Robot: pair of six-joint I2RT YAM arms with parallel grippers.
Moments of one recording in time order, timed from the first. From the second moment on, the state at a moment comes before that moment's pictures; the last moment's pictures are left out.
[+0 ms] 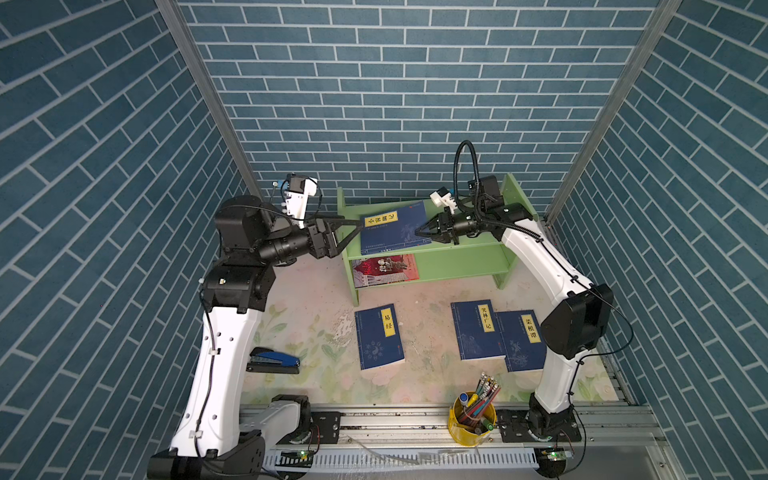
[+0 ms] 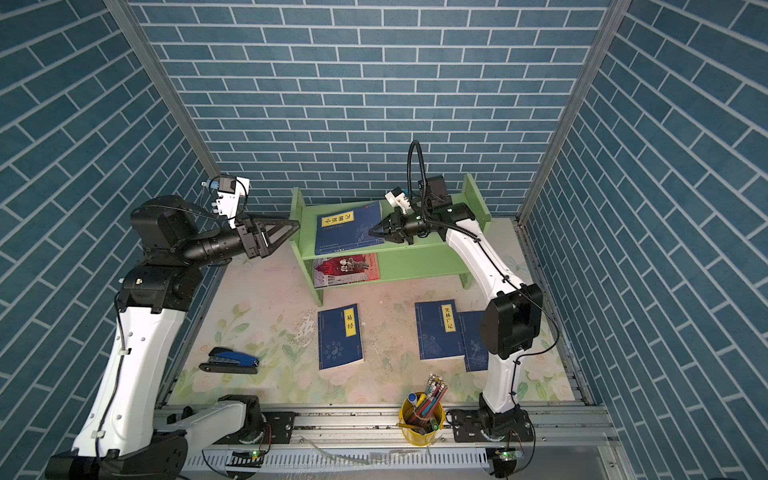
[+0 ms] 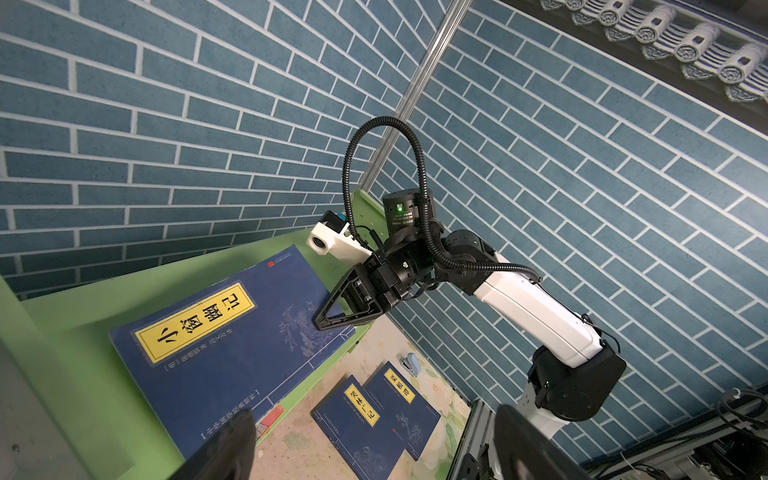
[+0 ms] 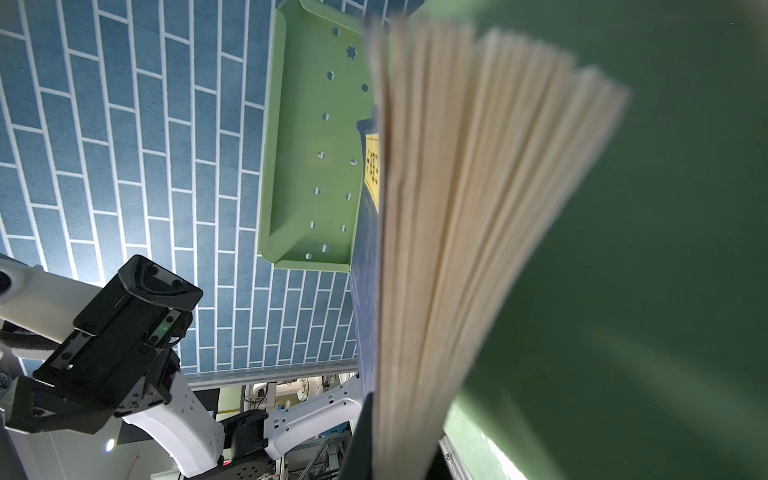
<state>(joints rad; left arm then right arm) -0.06 1.13 1.50 -0.53 0.94 -0.40 0.45 1.90 1.94 -0.77 -1.04 0.60</state>
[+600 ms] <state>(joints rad) -0.06 1.12 1.48 -0.53 0.95 -0.40 0.46 1.94 2.07 -0.98 -0.86 0.54</state>
